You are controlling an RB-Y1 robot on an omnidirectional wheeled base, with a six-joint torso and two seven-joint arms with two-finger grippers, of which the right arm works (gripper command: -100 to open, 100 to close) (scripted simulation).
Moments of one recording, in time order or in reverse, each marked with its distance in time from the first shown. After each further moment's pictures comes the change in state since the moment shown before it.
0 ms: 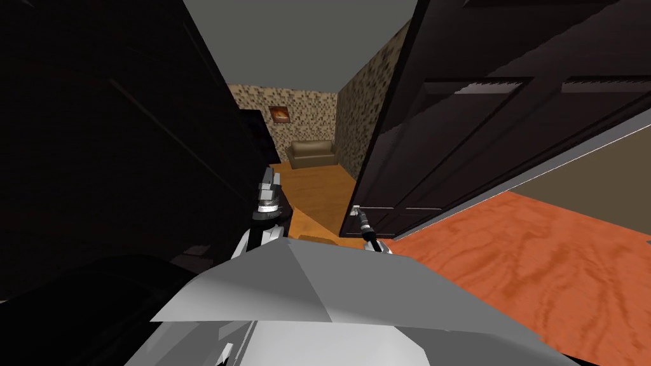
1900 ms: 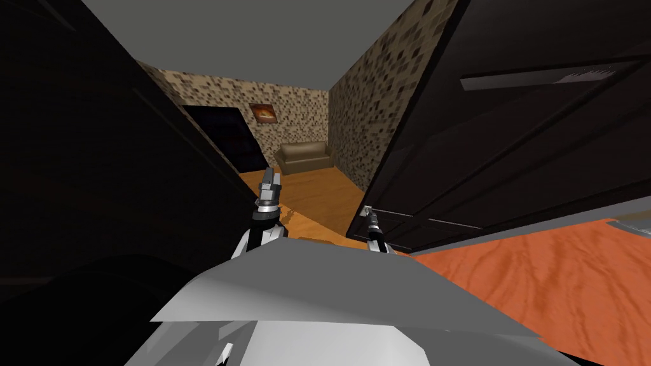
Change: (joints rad) arm -0.018 0.004 -0.185 0.025 -0.155 0.046 0.141
